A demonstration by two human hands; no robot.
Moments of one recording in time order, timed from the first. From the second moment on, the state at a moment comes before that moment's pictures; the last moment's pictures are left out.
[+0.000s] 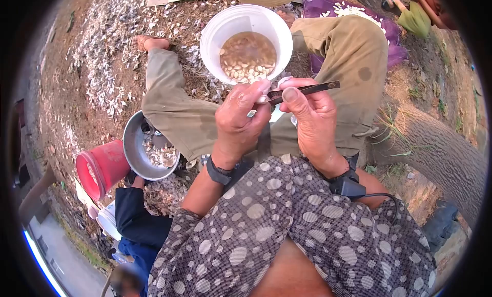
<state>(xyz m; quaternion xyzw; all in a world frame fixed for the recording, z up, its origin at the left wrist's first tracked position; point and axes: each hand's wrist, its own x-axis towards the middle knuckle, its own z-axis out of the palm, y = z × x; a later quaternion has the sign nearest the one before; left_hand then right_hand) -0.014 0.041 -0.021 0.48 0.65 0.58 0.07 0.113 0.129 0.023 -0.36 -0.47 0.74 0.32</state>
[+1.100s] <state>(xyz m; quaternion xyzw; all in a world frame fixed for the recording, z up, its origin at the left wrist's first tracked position) -0.014 0.026 -0.006 0.19 0.39 0.76 0.48 0.131 0.171 -0.028 -0.39 -0.28 0.83 0.28</state>
